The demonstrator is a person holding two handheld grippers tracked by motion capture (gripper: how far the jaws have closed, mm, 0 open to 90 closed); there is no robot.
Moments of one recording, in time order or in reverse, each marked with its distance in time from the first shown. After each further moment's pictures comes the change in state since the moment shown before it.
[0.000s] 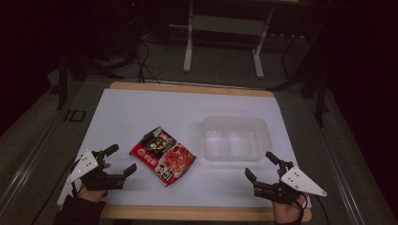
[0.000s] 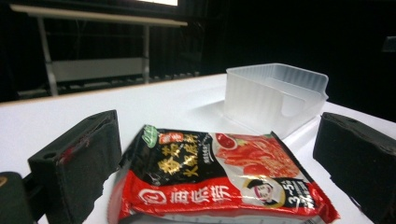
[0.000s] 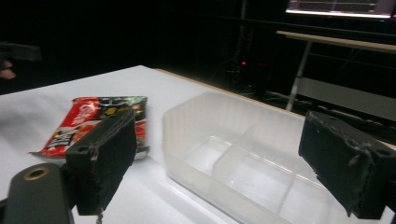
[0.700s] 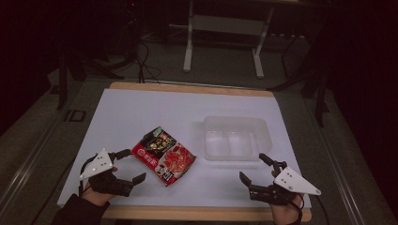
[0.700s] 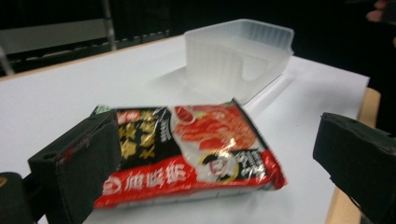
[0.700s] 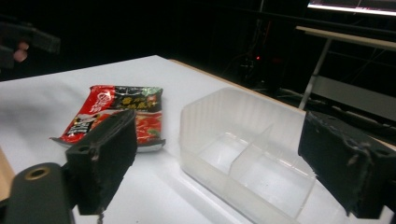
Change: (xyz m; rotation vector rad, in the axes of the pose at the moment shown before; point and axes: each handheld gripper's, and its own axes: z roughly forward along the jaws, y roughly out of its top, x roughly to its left) left arm -0.025 0.023 0.011 0.192 -0.121 0.082; right arm 0.012 0.006 0.004 0.044 0.070 -0.043
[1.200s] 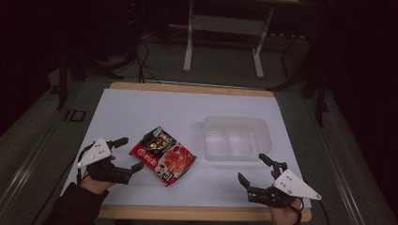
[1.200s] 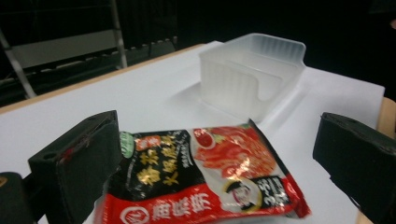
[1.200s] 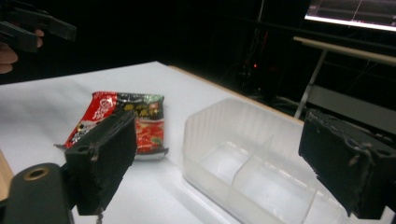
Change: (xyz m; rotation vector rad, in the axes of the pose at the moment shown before) left arm 0.019 0.028 0.002 -0.018 0.038 0.024; right arm 0.010 0.008 -0.003 -0.033 -0.015 -0.034
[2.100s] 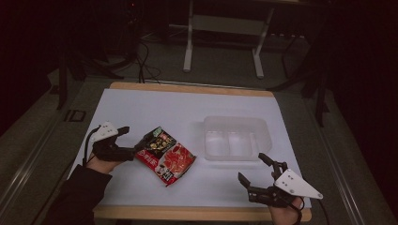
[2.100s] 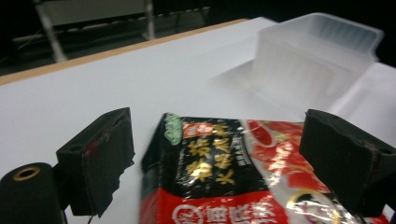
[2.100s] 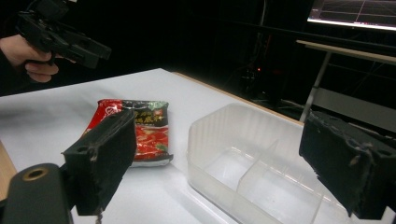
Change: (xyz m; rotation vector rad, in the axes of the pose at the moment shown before) left arm 0.043 0.001 0.036 0.132 0.112 -0.101; right arm -0.001 0.001 0.000 -0.016 0.019 0.031
